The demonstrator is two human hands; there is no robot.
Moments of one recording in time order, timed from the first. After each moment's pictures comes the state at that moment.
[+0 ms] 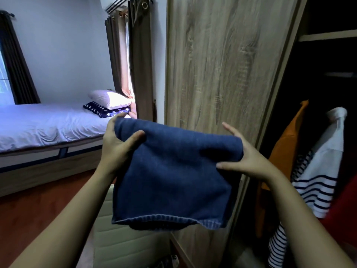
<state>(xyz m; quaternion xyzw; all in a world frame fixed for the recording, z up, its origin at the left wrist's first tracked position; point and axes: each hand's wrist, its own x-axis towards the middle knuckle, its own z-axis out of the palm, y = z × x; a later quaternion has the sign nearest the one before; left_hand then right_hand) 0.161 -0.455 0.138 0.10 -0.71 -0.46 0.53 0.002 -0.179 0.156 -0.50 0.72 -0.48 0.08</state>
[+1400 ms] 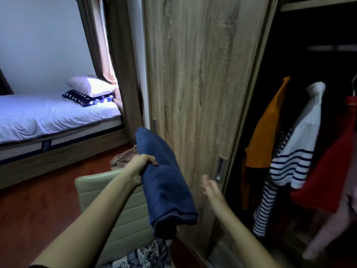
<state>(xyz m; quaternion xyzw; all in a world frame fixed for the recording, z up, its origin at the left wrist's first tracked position) 0.085 -0.417 0.052 0.22 -0.57 -0.79 0.07 0.039 -0.192 -0.006 -0.07 0.71 -0.65 0.26</state>
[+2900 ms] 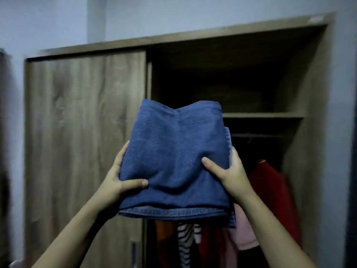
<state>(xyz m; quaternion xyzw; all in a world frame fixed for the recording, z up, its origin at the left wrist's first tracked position) 0.048 -0.279 0.234 -0.31 -0.63 -0.69 0.17 0.063 -0.009 0.253 -0.20 0.65 -0.65 -0.33</state>
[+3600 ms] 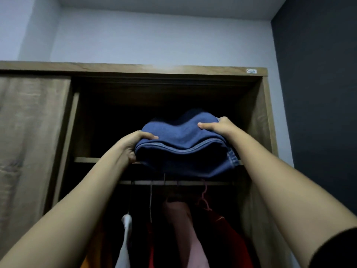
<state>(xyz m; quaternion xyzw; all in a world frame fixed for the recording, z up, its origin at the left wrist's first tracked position) -0.129 -0.059 0.457 -0.30 -0.61 -0.73 -0.03 -0.065 0.190 0.499 -0.04 0.76 -0.51 -0.40</state>
